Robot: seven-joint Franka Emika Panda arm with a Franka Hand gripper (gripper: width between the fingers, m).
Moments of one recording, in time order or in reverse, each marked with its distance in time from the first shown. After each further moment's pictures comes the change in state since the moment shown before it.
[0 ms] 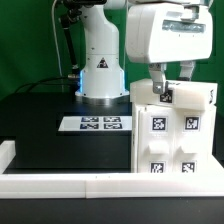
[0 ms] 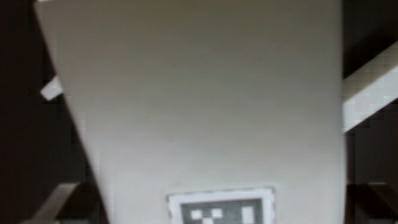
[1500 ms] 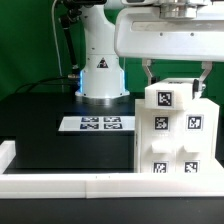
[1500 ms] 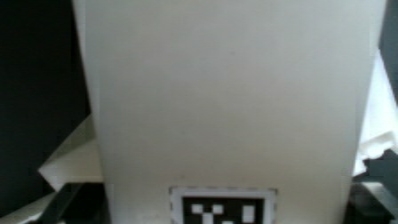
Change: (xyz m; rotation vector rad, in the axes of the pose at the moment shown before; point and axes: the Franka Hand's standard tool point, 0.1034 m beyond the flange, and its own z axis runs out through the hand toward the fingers) arm 0.003 -0.005 -0.001 -0.012 -0.005 1.377
